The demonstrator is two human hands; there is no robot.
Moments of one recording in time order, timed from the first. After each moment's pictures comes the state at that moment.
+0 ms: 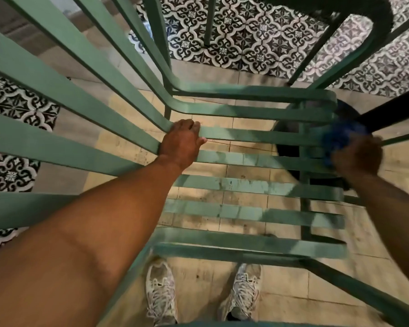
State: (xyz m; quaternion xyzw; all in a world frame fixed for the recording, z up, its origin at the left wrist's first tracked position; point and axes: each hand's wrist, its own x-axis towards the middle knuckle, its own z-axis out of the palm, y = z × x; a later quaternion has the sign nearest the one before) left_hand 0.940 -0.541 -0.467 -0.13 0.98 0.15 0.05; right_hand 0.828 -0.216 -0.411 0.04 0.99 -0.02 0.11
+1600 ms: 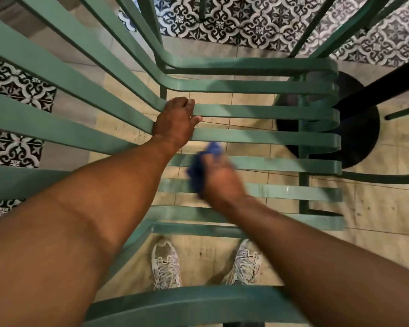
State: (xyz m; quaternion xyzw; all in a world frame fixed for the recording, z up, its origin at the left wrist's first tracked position) left_hand 0.943 -0.544 -0.472 -0.14 0.97 0.17 0.06; right_hand 1.002 -0.369 -0.440 -0.24 0.90 -0.23 0.27
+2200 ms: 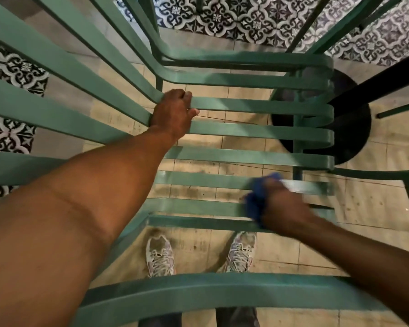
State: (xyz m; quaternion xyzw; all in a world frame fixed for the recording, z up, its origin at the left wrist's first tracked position) left_hand 0.944 -0.540 -0.462 -0.14 0.97 0.17 0.06; right_hand 0.998 -0.245 -0.402 -0.20 0.90 -0.02 0.37
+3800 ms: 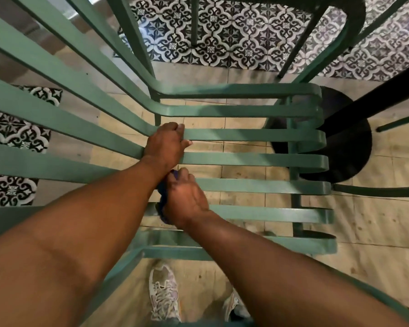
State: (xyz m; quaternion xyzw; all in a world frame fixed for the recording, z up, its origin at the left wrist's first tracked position) left_hand 0.937 -0.546 -0.456 -0.14 0.97 0.14 0.13; right_hand 1.010 -0.425 -0.417 -0.29 0.90 -0.20 0.27
